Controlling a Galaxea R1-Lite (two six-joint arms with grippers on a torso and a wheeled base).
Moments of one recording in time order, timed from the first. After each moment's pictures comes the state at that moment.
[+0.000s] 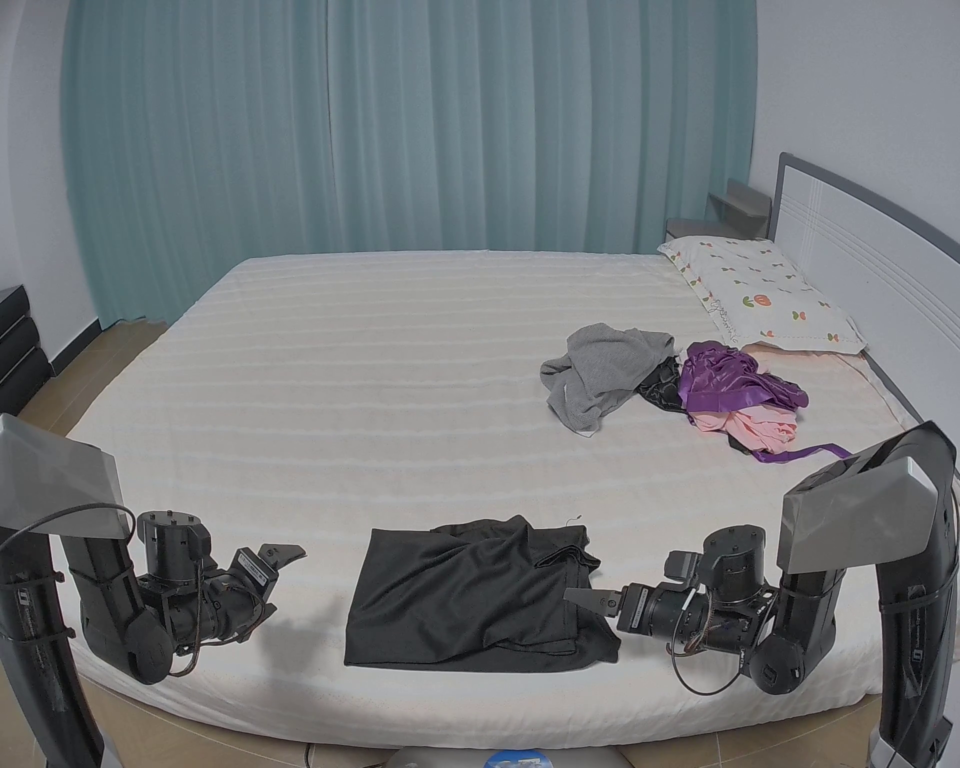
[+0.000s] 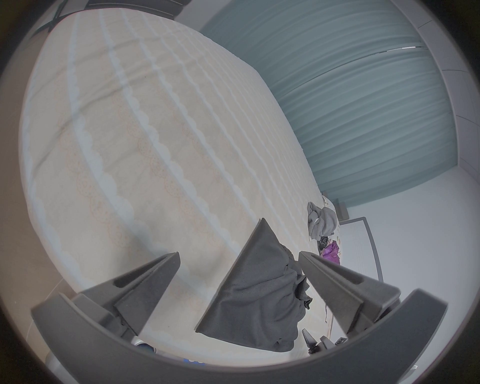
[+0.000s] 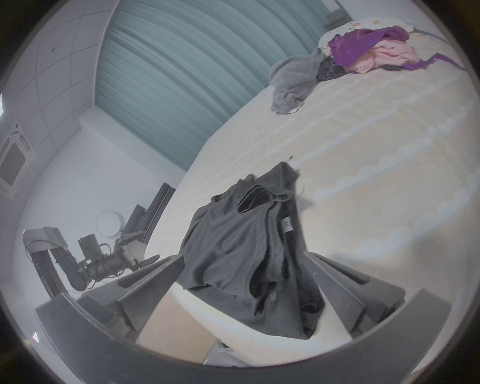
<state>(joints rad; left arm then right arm) -0.09 2.18 -0.25 -1.31 -0.19 -1.05 0.47 2.39 -0.42 -1.48 0.28 0.69</state>
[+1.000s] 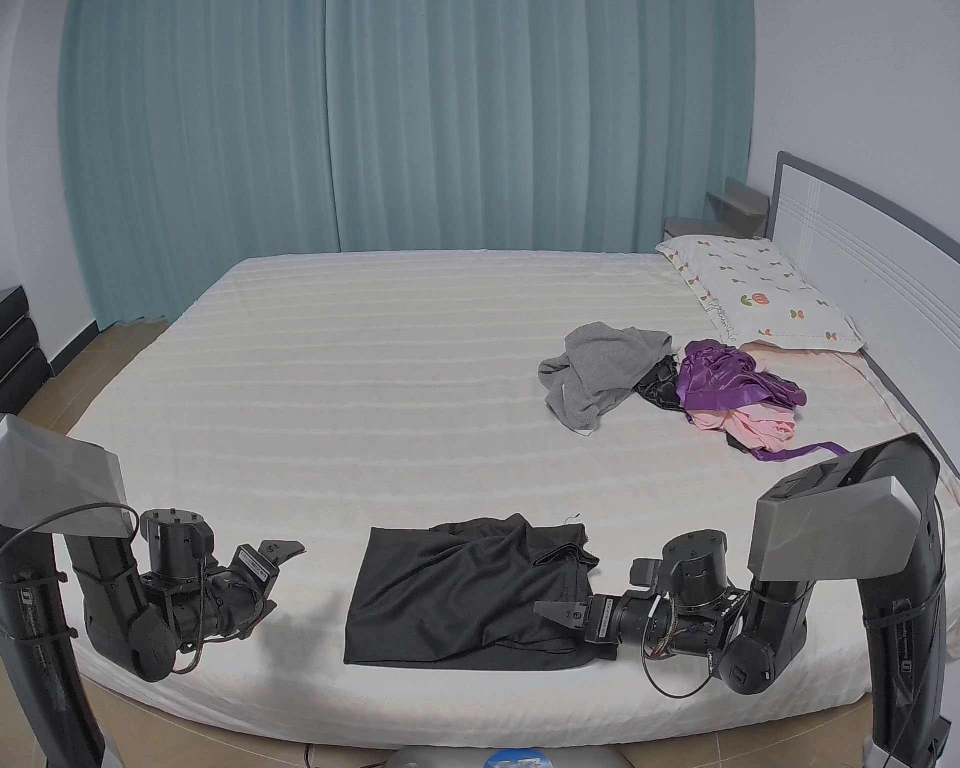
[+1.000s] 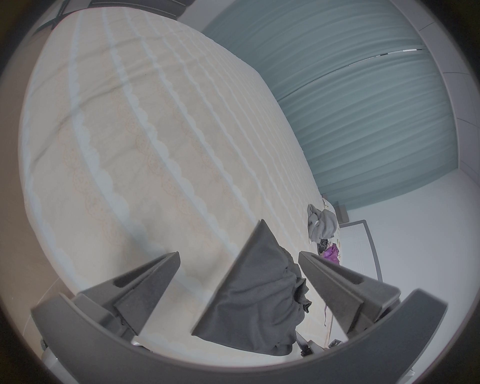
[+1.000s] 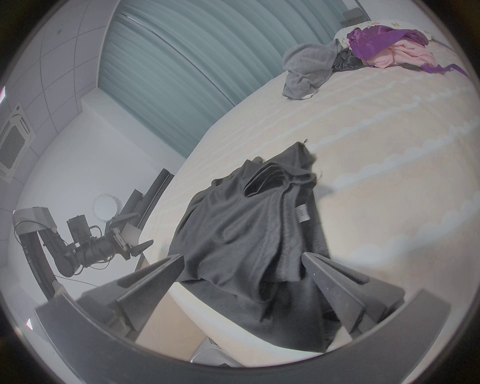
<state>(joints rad) -0.09 2.19 -0.27 -1.31 -0.17 -1.07 0.54 2.43 -0.55 -1.34 0.25 0.64</state>
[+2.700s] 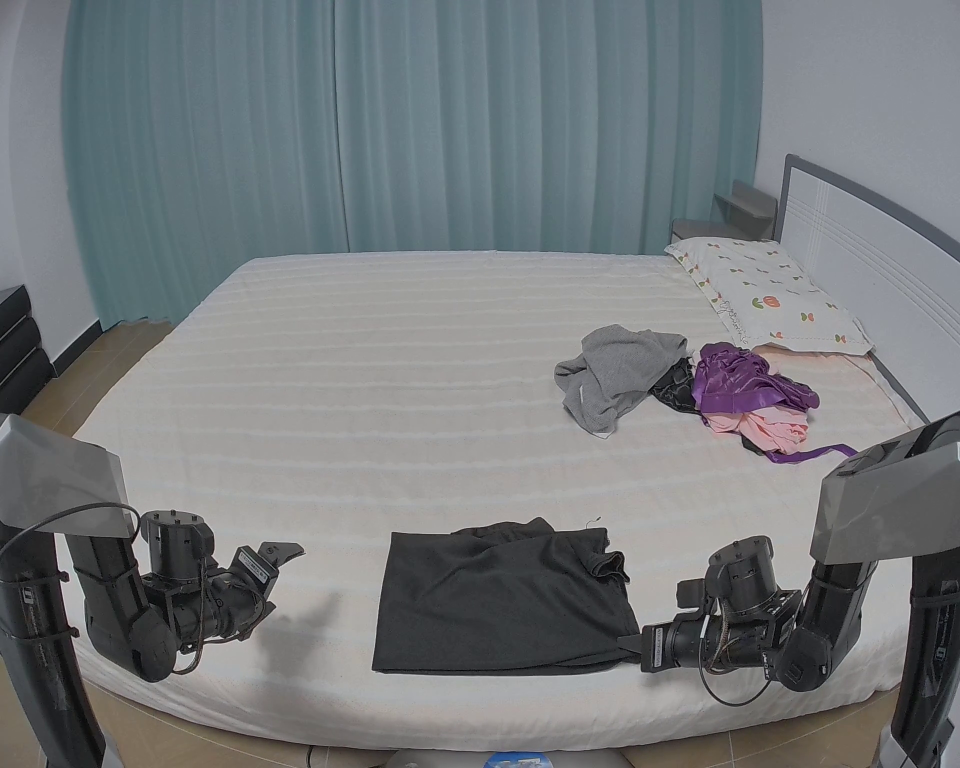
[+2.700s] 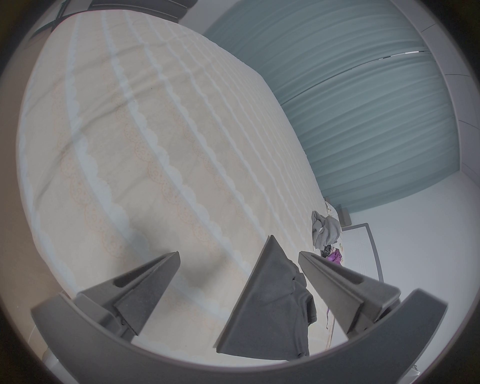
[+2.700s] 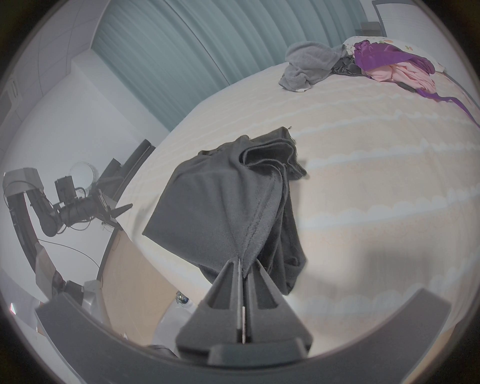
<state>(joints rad) -0.09 2.20 -0.27 -1.31 -0.17 -1.07 0.46 2.27 -0.35 -1.15 0.23 0.41</state>
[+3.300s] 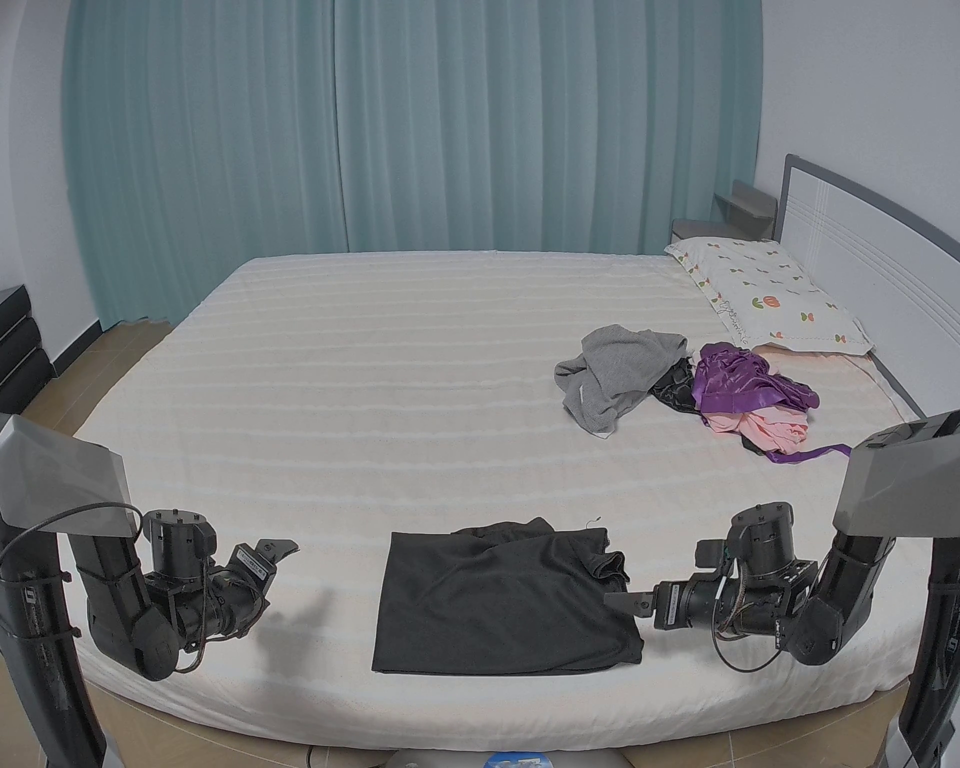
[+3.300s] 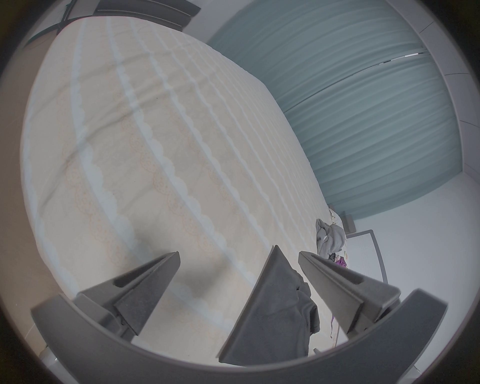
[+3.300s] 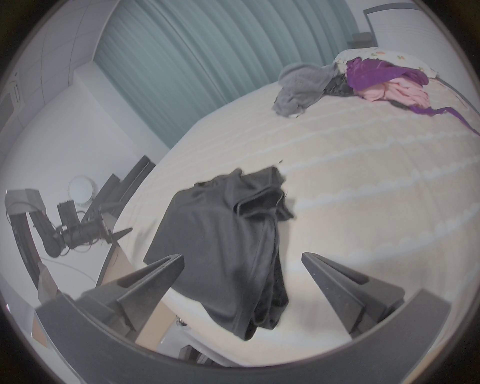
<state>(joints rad) -0.10 2.21 -0.28 -1.31 -0.11 -1.07 0.39 2.22 -0.41 -1.14 0.23 0.41</state>
